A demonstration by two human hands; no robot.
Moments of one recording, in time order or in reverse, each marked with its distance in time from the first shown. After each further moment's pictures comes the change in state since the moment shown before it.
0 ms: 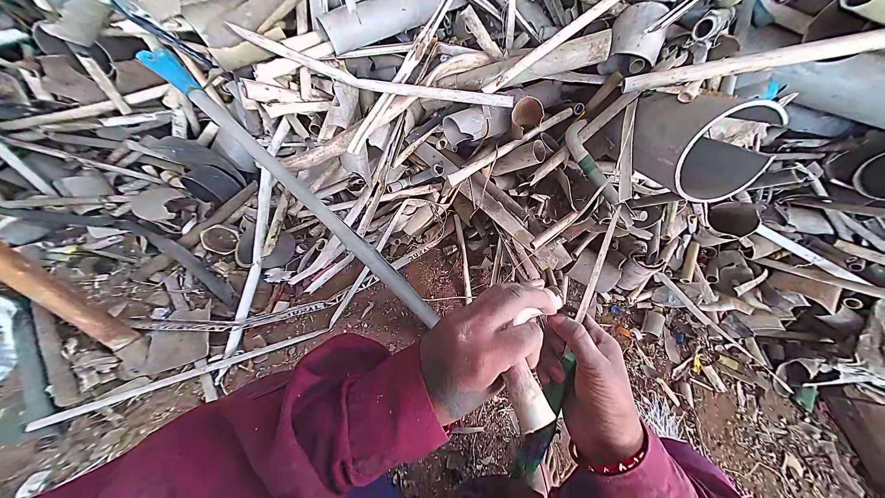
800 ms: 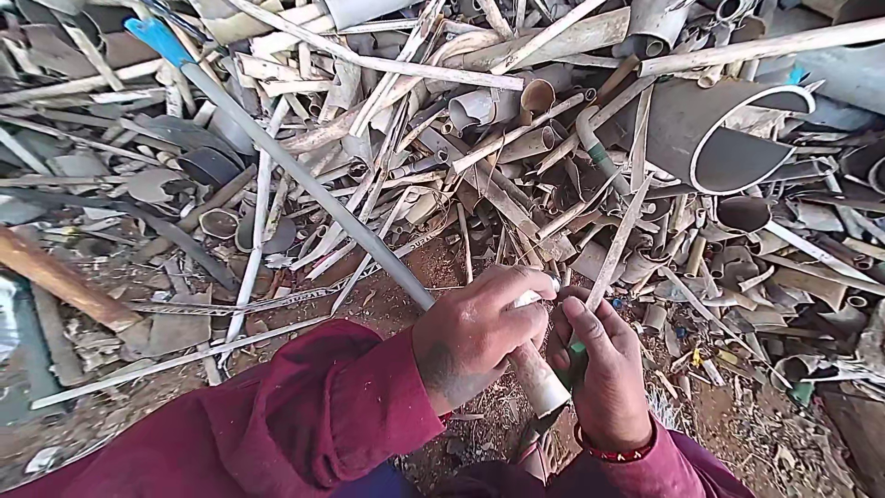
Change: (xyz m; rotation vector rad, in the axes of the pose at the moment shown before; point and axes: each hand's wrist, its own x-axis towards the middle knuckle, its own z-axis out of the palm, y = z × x) left_hand 0.002 0.001 -0.014 0.092 -0.057 -0.047; right_hand 0.003 0.002 -0.005 -0.184 -0.097 -0.194
